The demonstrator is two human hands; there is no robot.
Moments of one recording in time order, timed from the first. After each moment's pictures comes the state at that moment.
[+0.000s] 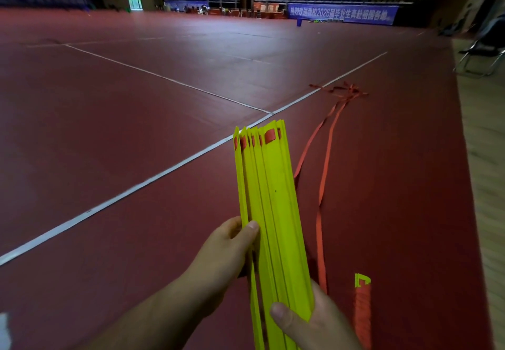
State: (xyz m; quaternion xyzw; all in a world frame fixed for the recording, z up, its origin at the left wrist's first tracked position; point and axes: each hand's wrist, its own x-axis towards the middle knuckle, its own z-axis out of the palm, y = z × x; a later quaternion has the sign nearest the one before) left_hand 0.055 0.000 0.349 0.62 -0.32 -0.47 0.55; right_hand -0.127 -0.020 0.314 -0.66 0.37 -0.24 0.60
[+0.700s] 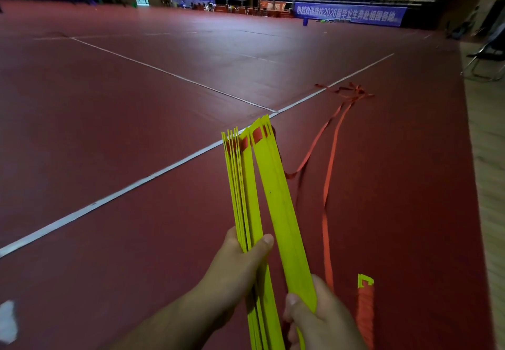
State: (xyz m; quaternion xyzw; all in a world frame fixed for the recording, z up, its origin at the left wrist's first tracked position) left_hand 0.054 0.011 0.324 0.65 -0.31 -0.43 0.55; right_hand -0.109 -0.006 0.314 -0.66 0.52 -0.21 0.50
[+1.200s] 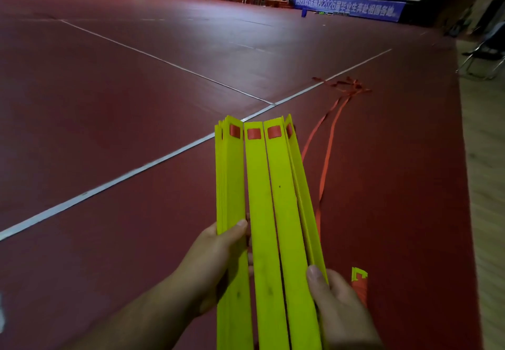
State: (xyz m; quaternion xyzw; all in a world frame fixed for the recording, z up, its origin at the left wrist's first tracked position) left_hand 0.081 0.016 0.326 0.54 -0.17 -0.57 0.59; right_hand -0.113 -0.019 0.312 -0.59 0.55 -0.27 0.52
